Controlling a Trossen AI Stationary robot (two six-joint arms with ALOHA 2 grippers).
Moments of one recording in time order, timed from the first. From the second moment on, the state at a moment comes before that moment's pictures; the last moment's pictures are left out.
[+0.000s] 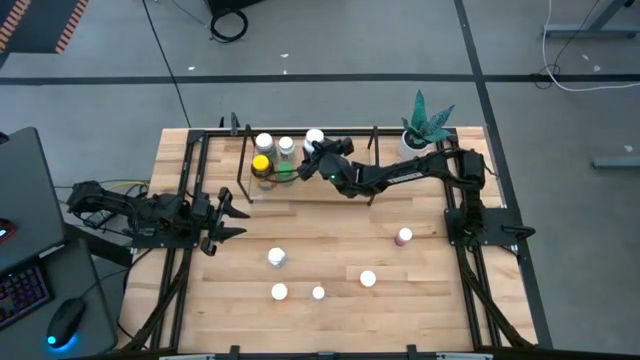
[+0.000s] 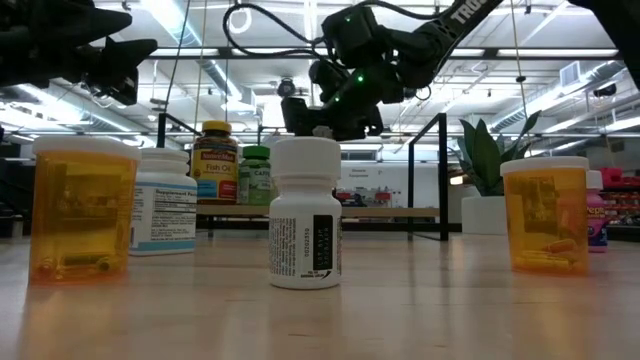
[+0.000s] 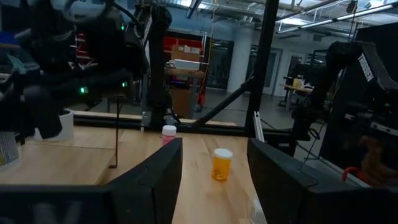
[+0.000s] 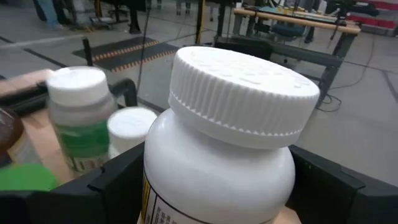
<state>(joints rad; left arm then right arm) -0.22 0.18 0.01 0.32 -0.11 -0.12 -0.17 1.95 1.23 0.41 0.85 0.18</state>
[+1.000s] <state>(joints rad) -0.22 0.18 0.01 0.32 -0.11 -0.12 -0.20 2.00 1.23 0.40 0.84 0.23</state>
